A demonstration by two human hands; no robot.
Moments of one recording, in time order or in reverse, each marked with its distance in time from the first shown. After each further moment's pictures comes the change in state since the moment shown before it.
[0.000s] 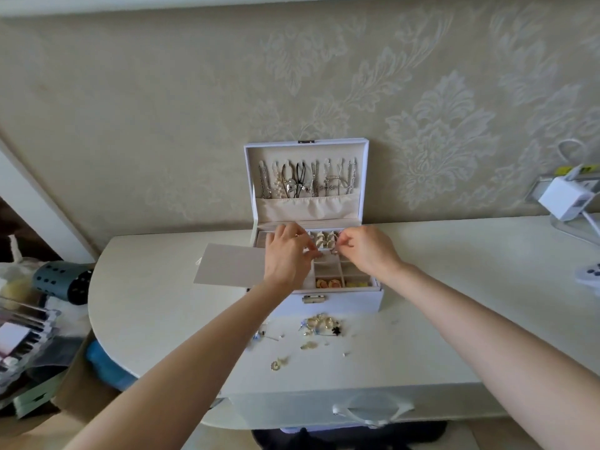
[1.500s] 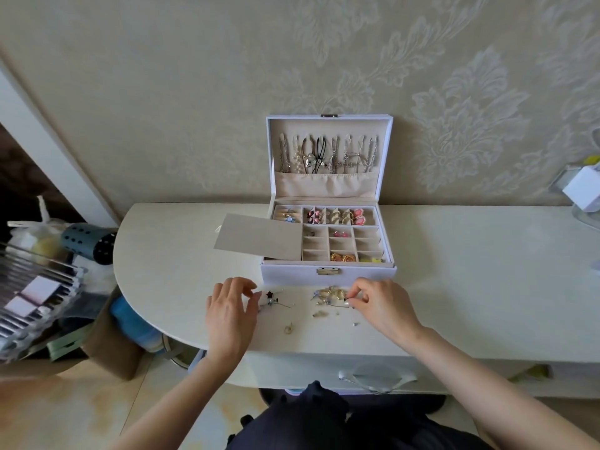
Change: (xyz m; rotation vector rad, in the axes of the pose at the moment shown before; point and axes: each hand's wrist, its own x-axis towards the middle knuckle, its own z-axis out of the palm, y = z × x) left_hand -0.158 -0.070 -0.015 -0.073 0.155 -0.363; right_hand -0.102 0.010 0.054 -0.055 -0.117 0.012
